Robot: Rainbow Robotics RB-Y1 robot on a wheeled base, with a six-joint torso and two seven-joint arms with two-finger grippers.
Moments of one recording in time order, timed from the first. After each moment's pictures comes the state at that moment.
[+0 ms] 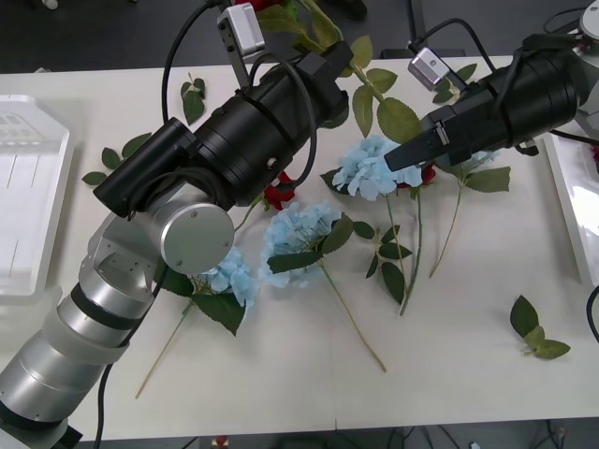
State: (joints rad) right arm -0.96 -0.74 0.47 -0.96 -2.08 1.60 2.22; left arm -0.43 0.30 -0.45 -1.85 0.90 0.14 -1.33
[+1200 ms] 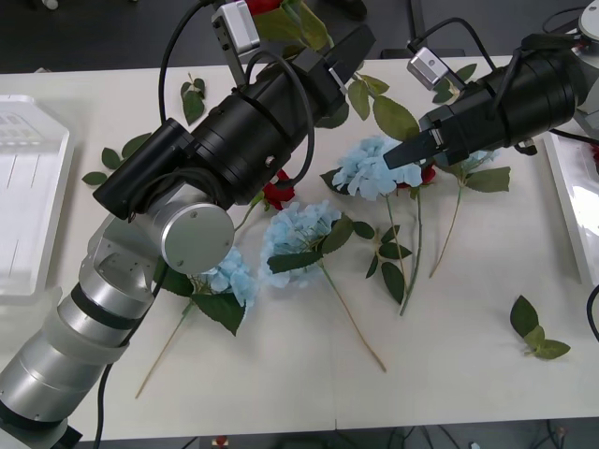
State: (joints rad) right arm -0.96 -0.74 0.47 -0.96 -2.07 1.59 2.22; left arm -0.43 0.30 -0.45 -1.84 0.89 0.10 -1.33
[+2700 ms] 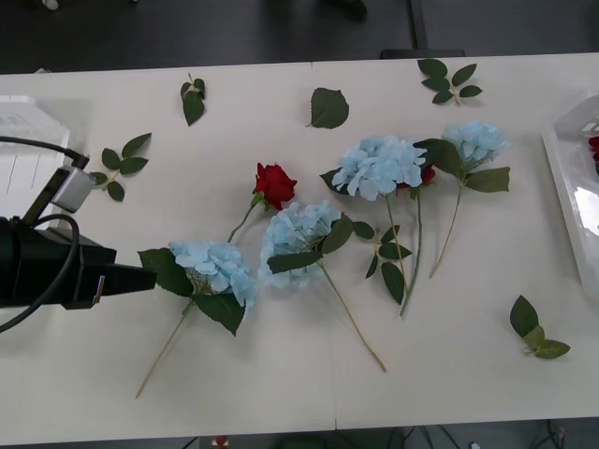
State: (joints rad) right arm -0.74 -1.24 0.28 -0.51 -1.48 1.29 2.15; left arm 0.08 0.74 0.25 -2.26 1.36 1.45 -1.60
